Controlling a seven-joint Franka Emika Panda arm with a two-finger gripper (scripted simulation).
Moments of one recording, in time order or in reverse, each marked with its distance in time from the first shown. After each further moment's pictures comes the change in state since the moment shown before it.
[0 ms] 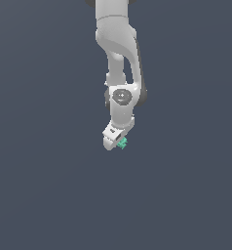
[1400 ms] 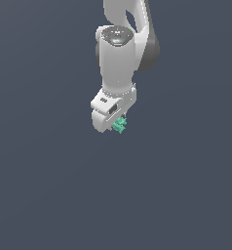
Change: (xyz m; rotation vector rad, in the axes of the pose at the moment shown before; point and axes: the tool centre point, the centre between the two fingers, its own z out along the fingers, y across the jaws) arm 0.006 0.035 -0.187 0.002 0.002 -0.003
